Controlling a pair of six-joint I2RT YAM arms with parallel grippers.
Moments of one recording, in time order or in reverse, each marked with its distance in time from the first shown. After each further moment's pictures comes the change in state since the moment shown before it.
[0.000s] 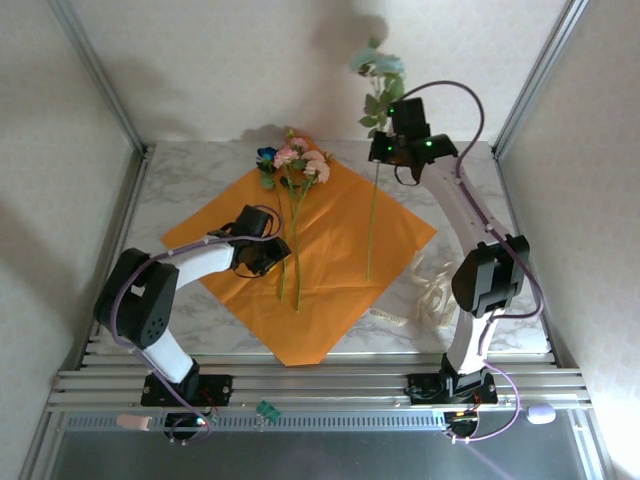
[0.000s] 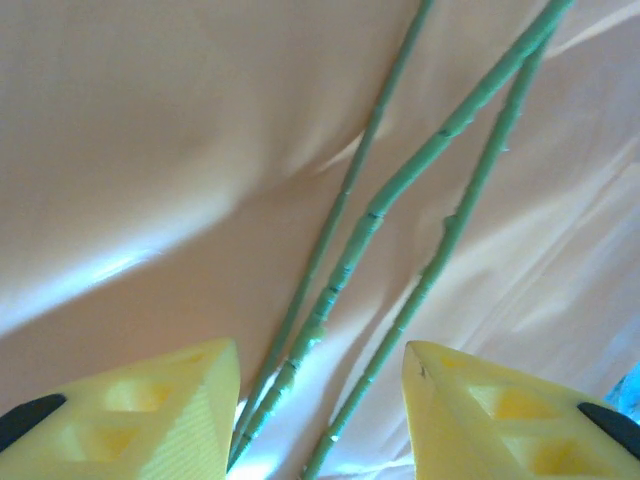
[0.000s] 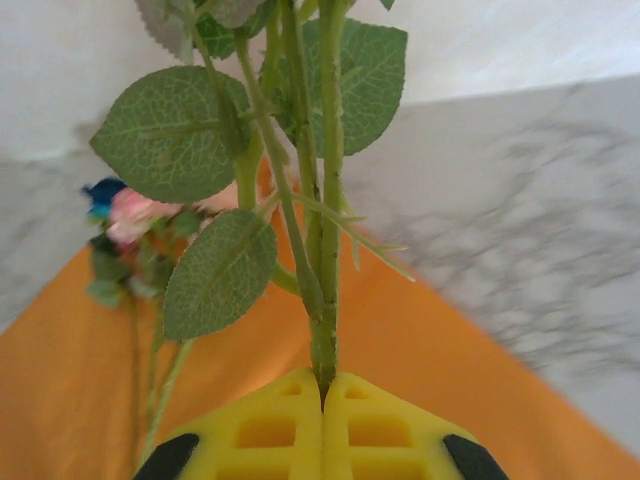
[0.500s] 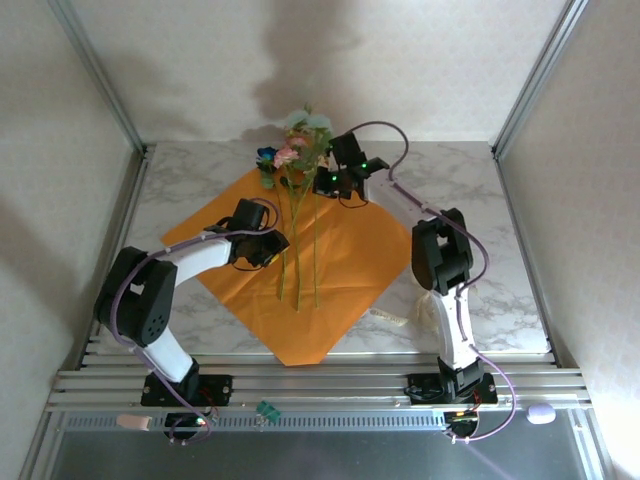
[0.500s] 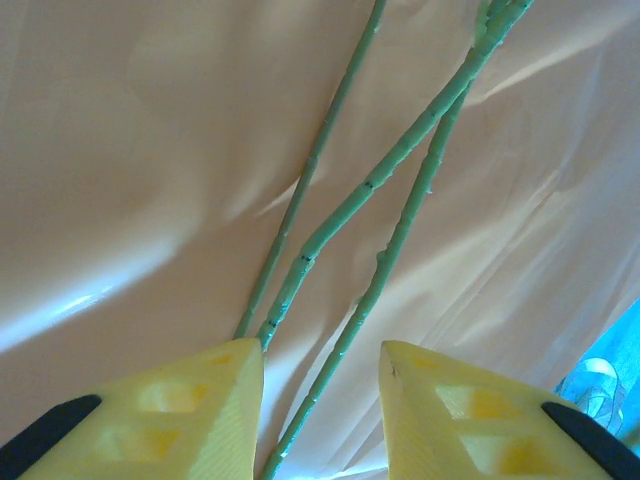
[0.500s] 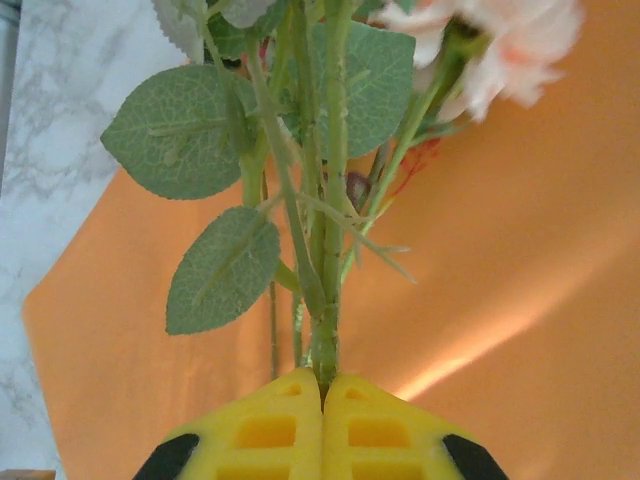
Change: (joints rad) left arm 0.039 0.025 0.029 0.042 0.051 -0.015; right arm 0.169 0.333 0.024 0.167 -0.257 0.199
